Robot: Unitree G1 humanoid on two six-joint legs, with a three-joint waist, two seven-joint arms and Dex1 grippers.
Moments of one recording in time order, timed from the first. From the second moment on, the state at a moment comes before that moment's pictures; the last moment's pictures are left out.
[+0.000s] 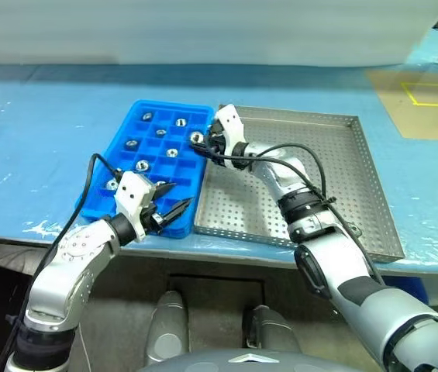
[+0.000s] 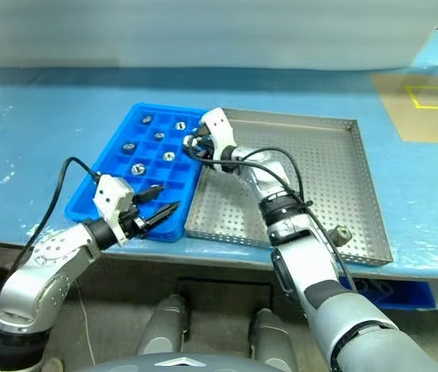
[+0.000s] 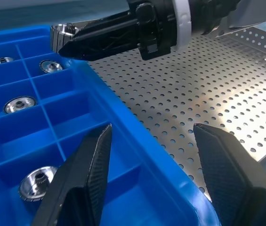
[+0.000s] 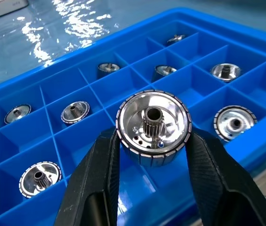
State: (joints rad) left arm -0.01 0.44 0.06 -0.58 -0.41 0.59 -0.54; right arm -1.03 -0.05 0.11 0.73 0.15 0.43 0.62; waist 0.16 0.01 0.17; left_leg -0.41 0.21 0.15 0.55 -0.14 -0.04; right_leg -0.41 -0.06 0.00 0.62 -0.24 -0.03
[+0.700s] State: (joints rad) left arm 0.00 0.46 0.08 -0.60 -0.42 0.59 -0.51; right arm -1.07 -0.09 0.26 0.80 -0.01 0.36 0.83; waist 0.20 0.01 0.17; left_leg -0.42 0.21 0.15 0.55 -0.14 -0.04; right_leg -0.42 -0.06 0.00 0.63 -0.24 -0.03
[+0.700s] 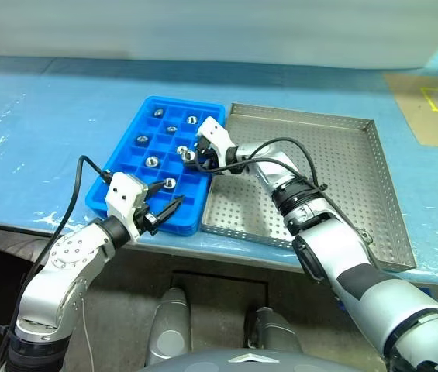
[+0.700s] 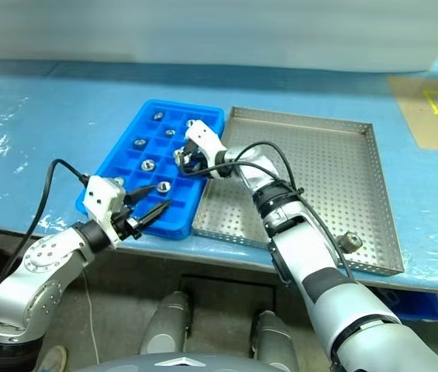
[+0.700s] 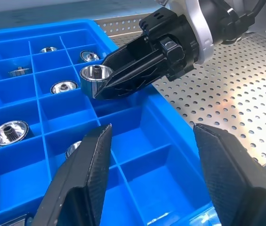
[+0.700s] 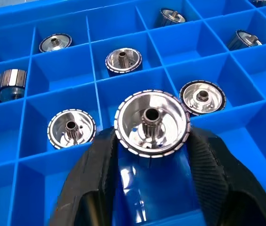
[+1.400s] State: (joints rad) left arm -0.44 0.34 -0.19 -0.11 -0.39 0.42 -0.83; right arm -0.32 -0.60 -0.13 -0.18 0.17 0.89 0.75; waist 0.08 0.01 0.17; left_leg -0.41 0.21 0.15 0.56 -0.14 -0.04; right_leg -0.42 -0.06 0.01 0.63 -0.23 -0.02
